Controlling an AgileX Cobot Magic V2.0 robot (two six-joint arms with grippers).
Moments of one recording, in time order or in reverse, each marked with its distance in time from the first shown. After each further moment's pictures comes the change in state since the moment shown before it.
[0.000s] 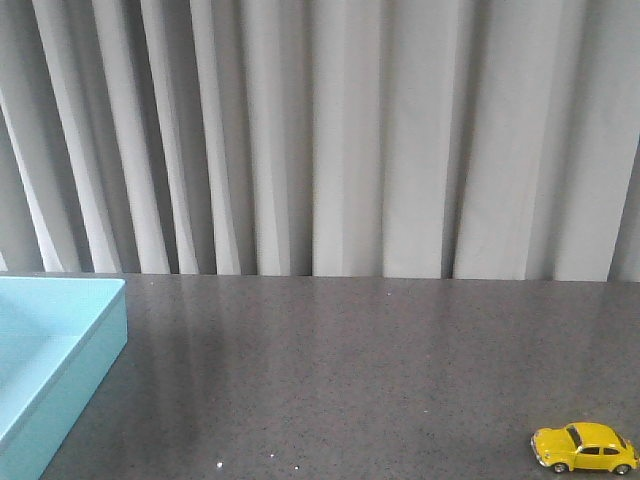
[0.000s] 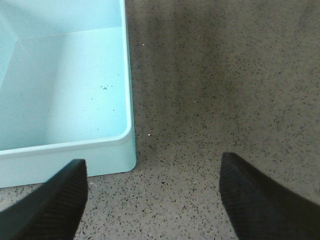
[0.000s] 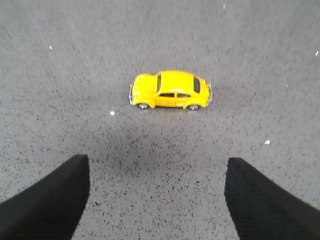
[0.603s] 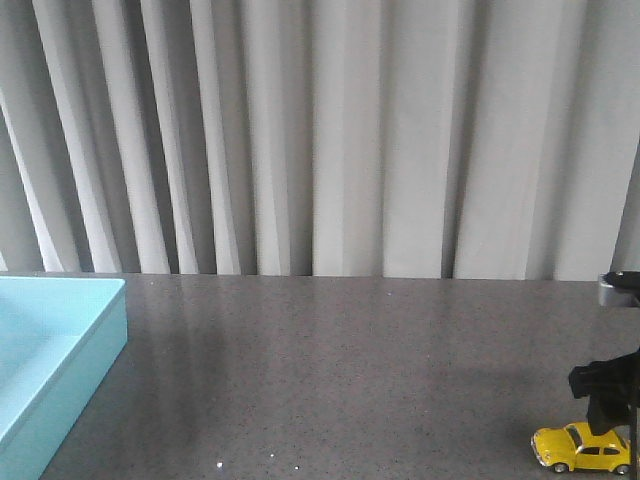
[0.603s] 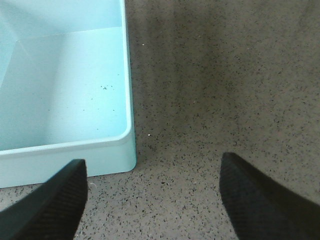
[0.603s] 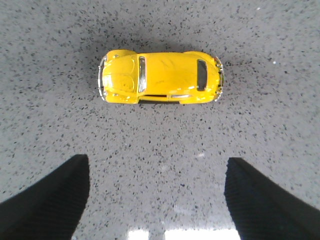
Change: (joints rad) left arm 0.000 0.000 0.000 0.000 0.000 0.000; right arm 0.000 0.617 -0.477 -0.042 0.291 0.029
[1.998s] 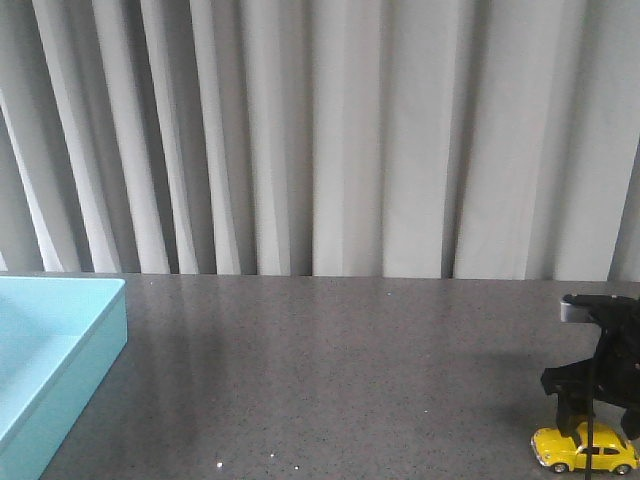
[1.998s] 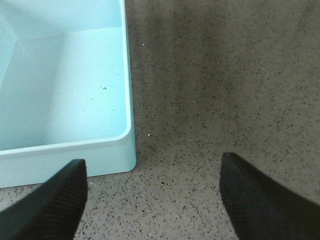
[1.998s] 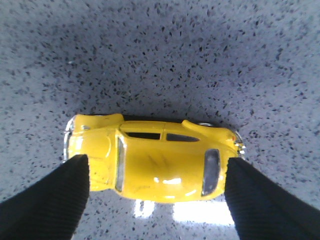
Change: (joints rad) left arm 0.000 0.000 0.000 0.000 0.000 0.000; right arm -0.073 0.363 -0.251 0.102 0.053 -0.153
